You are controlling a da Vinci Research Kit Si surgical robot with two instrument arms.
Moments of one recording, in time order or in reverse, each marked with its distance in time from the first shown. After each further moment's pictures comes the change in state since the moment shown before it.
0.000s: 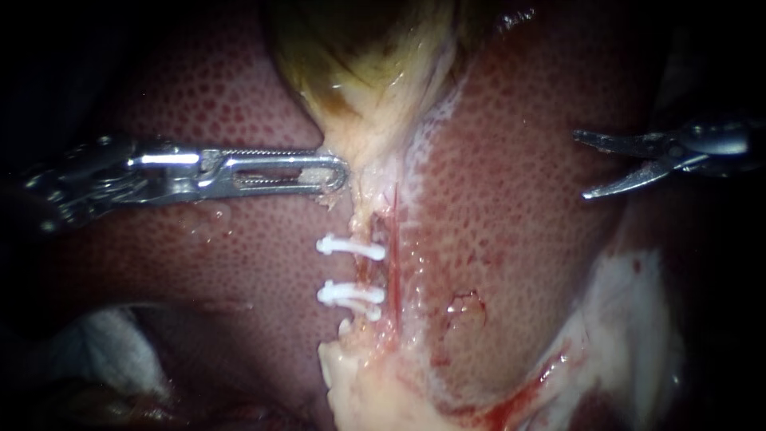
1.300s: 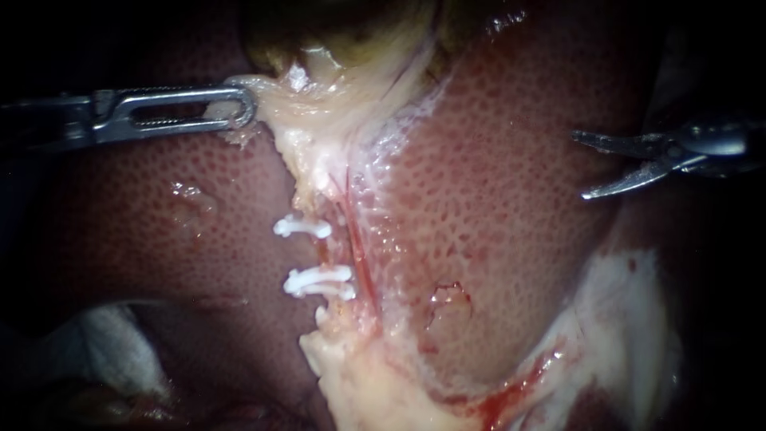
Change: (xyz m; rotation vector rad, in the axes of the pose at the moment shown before) right arm 0.000 0.000 0.000 0.001 -0.001 -0.001; left arm 0.007 0.002 -0.012 0.012 0.170 0.027
